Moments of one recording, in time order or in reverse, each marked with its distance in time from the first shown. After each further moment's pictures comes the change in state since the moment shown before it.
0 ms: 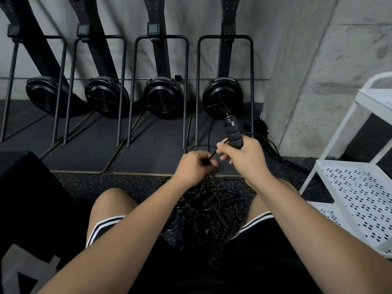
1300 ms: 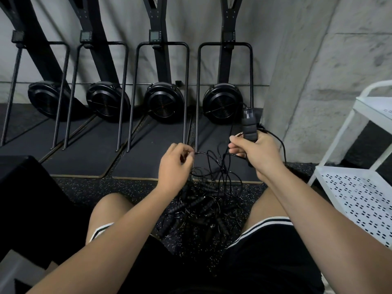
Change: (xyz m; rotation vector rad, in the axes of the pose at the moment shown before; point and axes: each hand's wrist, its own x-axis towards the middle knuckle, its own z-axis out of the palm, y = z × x) left_hand -0.015 -0.004 -0.035 0.096 0.412 0.069; right_hand 0.024 -0.017 -0.026 0.173 0.022 0.106
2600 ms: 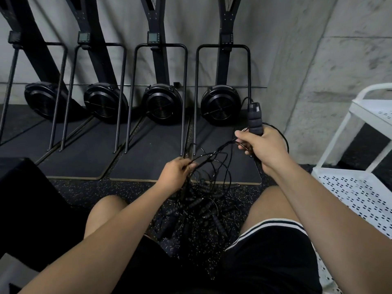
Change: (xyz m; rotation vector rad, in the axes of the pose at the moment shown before) left_hand 0.014 -0.044 0.020 0.084 -0.347 -0.060; right_hand 0.009 -0.020 -0.015 -0.027 0.028 0.009
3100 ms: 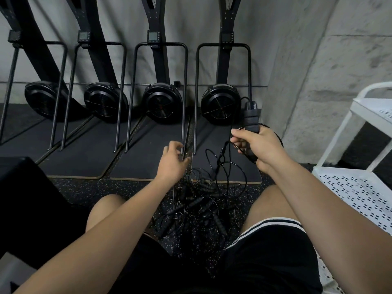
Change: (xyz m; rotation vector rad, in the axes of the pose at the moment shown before) left_hand 0.012 0.017 -0.015 -0.072 0.141 -0.206; right_hand 0.001 -0.003 0.008 0.087 -0.077 0.066
